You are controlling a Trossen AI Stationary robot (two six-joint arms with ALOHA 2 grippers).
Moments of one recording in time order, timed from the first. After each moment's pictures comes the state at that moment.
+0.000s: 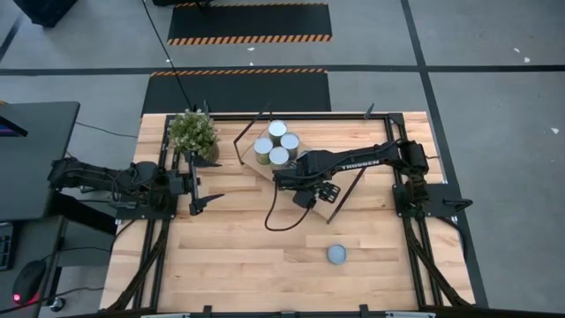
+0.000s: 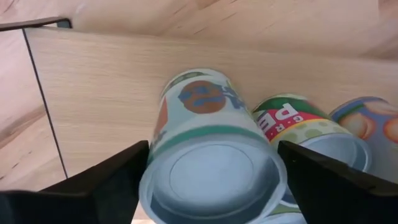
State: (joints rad) left arm -0.15 0.42 0.24 0.38 -0.18 0.48; right arm 0.03 1.98 1.72 -1.30 0.18 -0.99
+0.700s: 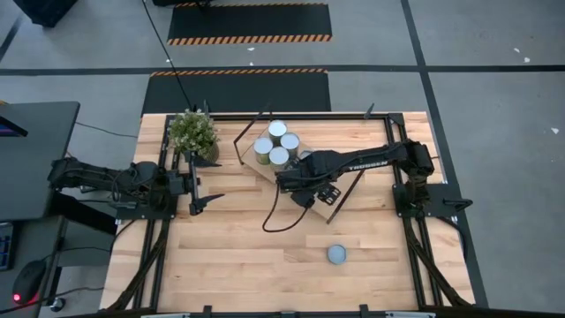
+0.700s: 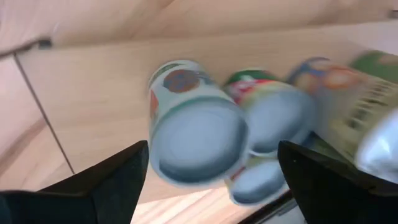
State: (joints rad) left arm -0.15 0.42 0.24 0.38 -0.18 0.48; right arm 0.07 1.94 1.78 -1.35 0.29 -0.80
